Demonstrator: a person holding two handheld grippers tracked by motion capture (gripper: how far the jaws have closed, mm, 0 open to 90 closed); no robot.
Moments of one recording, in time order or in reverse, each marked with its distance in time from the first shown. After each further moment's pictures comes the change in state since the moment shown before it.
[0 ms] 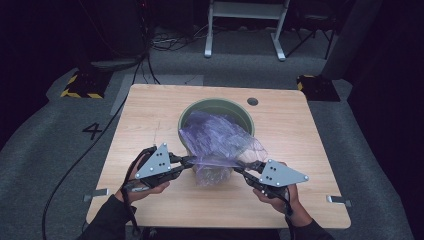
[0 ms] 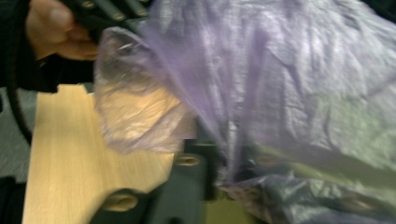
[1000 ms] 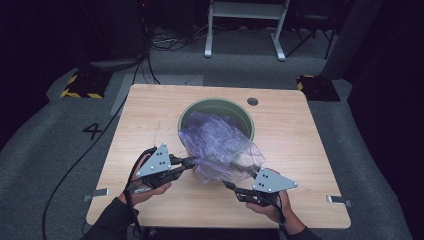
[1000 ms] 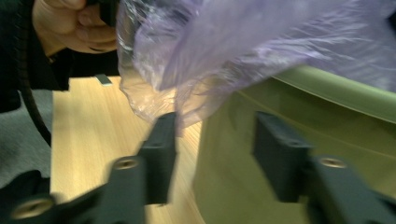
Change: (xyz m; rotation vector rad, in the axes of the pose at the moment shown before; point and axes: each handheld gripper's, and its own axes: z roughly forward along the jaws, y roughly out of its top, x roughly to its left) left arm 0.000 -0.012 0.007 -0.015 0.001 -0.084; right arm 0.020 -0.033 0.014 0.023 0.037 0.111
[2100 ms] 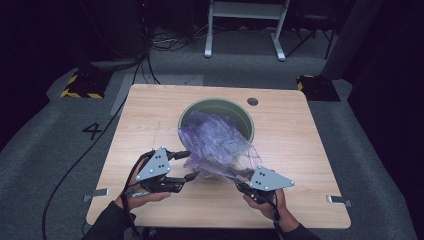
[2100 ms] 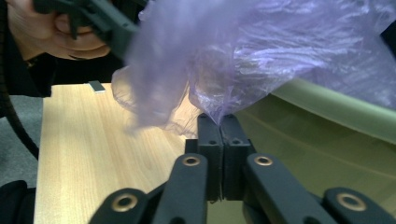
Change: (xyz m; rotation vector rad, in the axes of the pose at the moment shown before) left arm -0.010 -0.002 -0.005 0.038 0.058 -0.033; right arm -0.001 0.002 0.008 -0.027 -0.024 -0.020
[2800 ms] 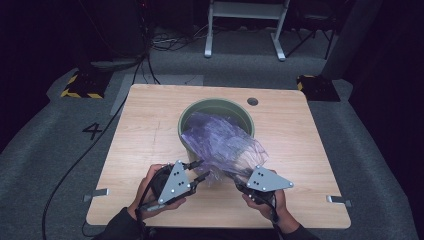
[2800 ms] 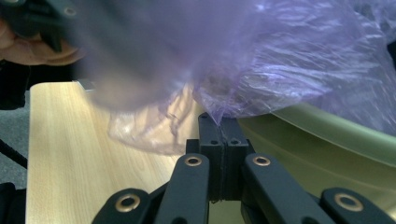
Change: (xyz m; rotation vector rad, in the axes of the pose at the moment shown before) left arm -0.039 0.016 0.014 0.009 0.118 0.151; right arm 0.005 0.012 -0.001 0.026 -0.045 -0.022
